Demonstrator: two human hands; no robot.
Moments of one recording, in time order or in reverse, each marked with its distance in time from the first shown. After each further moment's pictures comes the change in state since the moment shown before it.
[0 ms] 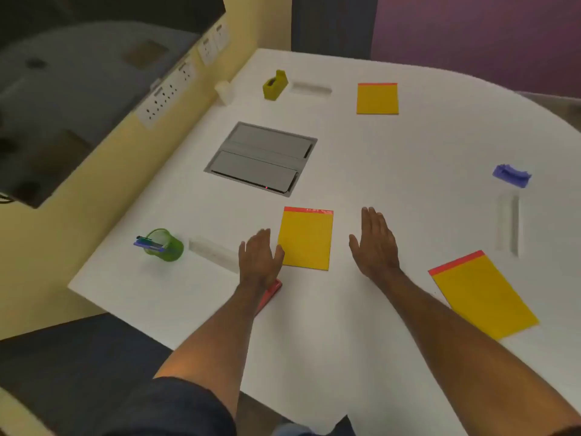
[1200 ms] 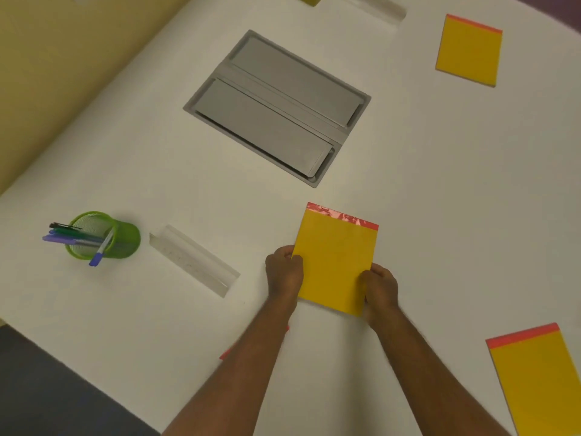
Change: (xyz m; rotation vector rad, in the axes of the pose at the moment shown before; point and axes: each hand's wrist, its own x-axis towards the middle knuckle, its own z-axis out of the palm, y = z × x) left_hand 0.150 -0.037 0.128 -1.010 -0.149 -0.721; right_hand 0.103 -0.052 0.162 0.977 -0.234 1.016
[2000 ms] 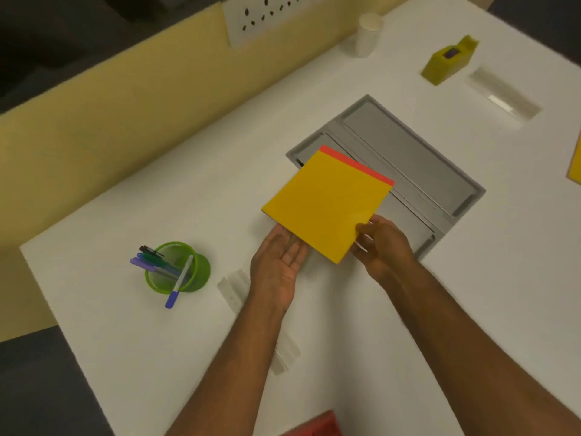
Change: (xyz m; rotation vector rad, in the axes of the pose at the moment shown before) left_hand 0.115 0.077 -0.159 -1.261 -0.016 -0.041; right_hand -0.023 -0.190 0.241 0.053 -0.570 -0.124
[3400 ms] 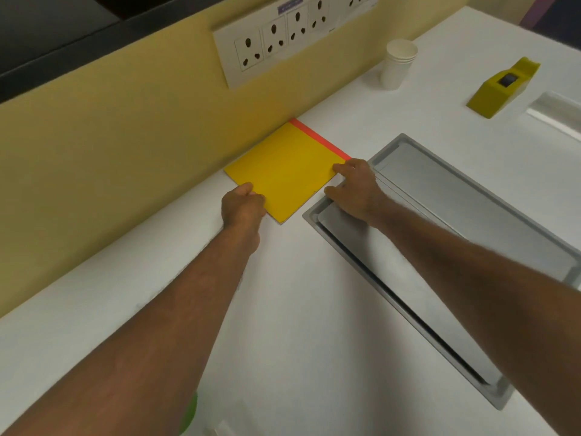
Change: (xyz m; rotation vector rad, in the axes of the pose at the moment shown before) left_hand 0.246 0.146 0.081 0.765 0.219 0.343; right_hand 0.233 -0.098 0.145 -1.266 -0.044 -0.667
